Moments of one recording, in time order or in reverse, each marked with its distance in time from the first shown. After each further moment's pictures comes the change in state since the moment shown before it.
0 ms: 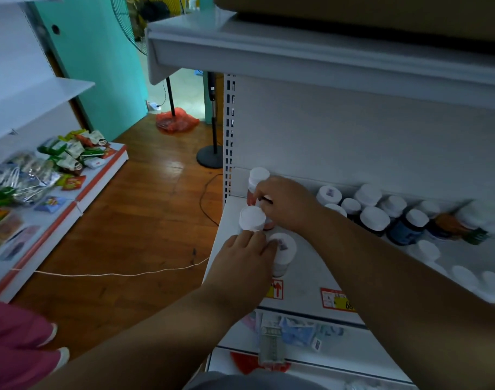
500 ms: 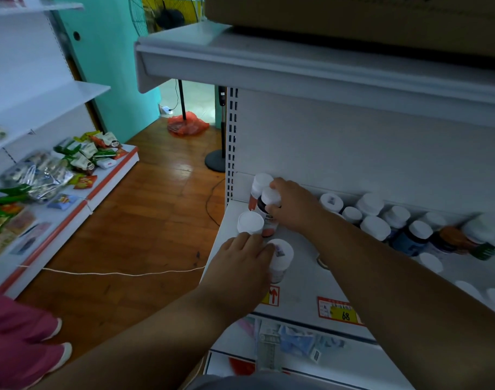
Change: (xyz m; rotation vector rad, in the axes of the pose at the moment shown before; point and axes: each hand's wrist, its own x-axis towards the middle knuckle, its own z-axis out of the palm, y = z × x) left_hand 0.004 0.005 -0.004 -0.010 0.037 -0.024; right_hand 0.010 0.039 0.018 0.089 0.041 0.165
